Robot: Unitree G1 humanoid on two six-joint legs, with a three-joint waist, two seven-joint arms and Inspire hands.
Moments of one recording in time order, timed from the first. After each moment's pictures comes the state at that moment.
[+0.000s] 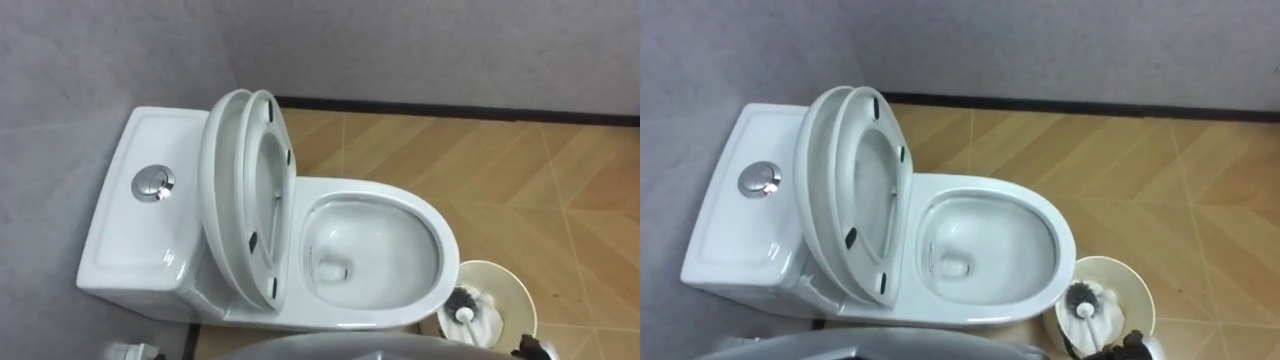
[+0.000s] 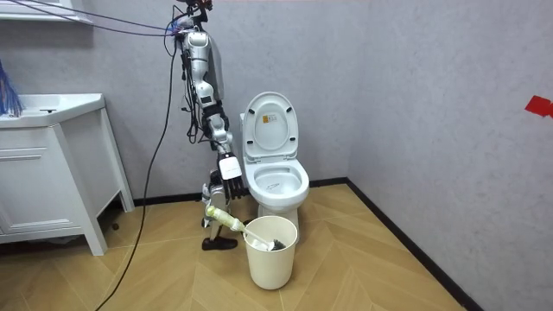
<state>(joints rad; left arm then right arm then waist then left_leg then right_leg) 0.23 0.19 0.04 1.04 0.41 0.20 0.10 0.13 -0.23 -0.07 1.15 -0.14 0.10 -0.33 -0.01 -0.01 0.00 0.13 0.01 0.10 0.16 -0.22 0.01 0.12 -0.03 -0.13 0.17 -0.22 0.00</state>
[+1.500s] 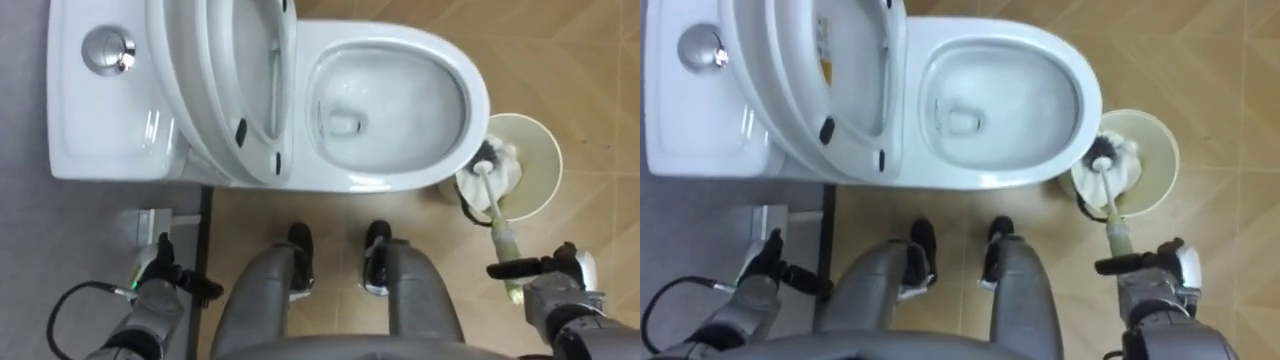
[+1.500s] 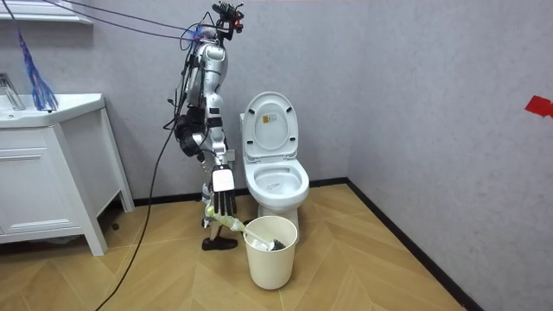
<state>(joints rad) -0.08 0.23 -0.12 1.08 0.15 0.07 0.32 -0.23 -0.37 0.03 1.32 0.13 0.06 -0.43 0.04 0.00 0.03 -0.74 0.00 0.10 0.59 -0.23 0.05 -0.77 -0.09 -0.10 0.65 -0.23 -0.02</state>
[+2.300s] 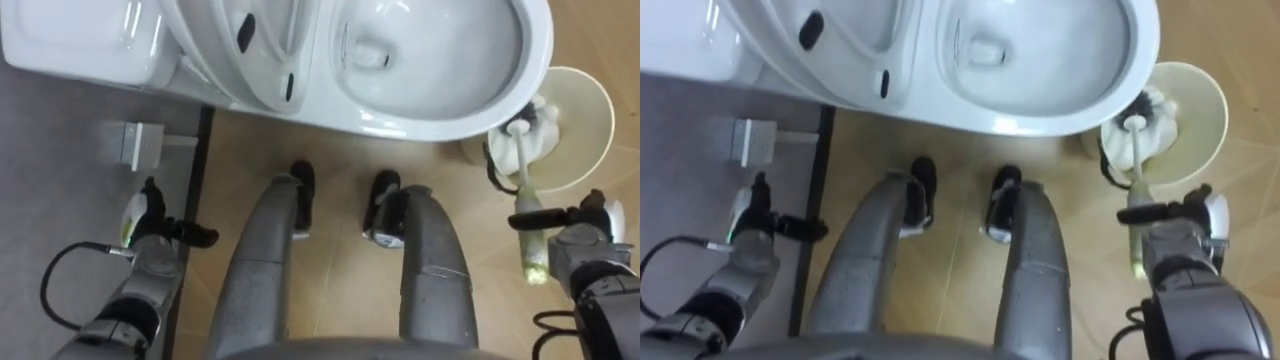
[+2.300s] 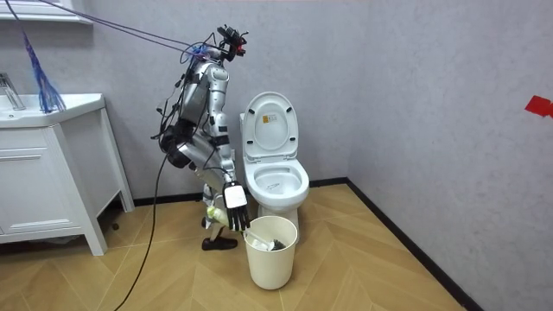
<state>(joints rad) -0.13 0.27 -0.19 0.99 0.08 0.06 0.38 -0.33 -0.43 0.10 1.31 0.18 0.07 -0.39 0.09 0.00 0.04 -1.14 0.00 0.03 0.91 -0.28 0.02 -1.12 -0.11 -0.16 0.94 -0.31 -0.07</state>
